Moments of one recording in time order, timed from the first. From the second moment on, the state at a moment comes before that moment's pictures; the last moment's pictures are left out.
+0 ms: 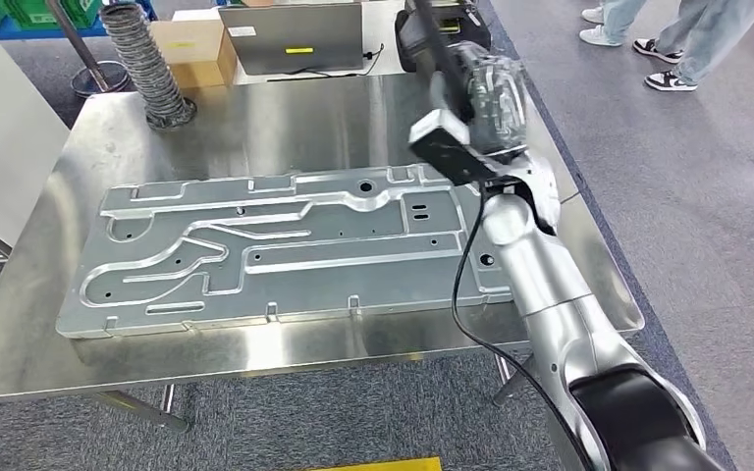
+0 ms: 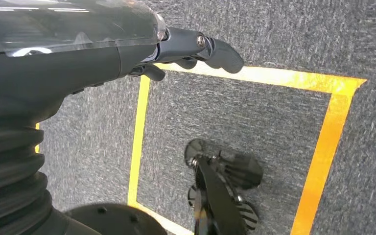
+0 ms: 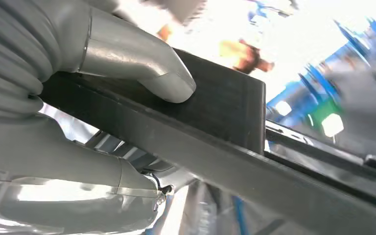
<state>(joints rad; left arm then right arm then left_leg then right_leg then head) -0.11 -0.07 1.20 -0.21 -0.93 0.06 -0.20 -0.90 0.03 0.26 -1.07 0.77 -0.33 -0.41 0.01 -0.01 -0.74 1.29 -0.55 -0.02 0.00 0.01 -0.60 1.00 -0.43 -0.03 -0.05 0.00</state>
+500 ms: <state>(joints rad) -0.12 -0.06 1.20 -0.21 -0.96 0.05 -0.20 -1.02 0.15 0.59 -0.71 1.24 -0.24 -0.29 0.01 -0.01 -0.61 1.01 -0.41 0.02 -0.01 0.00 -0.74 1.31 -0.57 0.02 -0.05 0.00</state>
